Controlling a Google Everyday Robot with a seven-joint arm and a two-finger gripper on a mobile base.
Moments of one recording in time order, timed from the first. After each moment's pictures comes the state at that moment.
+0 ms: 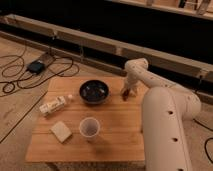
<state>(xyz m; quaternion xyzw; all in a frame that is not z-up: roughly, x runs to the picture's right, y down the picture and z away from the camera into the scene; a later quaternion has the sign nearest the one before) 0.167 0.042 1.000 -0.23 -0.22 -0.60 0.73</state>
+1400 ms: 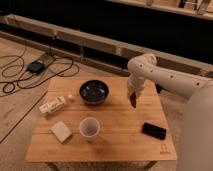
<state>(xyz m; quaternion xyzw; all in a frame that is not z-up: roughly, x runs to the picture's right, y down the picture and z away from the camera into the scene) 0.158 0.063 0.825 -0.21 -0.22 -0.65 0.69</state>
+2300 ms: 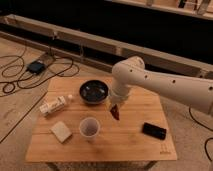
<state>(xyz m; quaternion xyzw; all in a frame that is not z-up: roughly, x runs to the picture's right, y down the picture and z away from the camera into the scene) 0.032 0.102 0.716 -0.12 -0.33 -0.72 0.59</state>
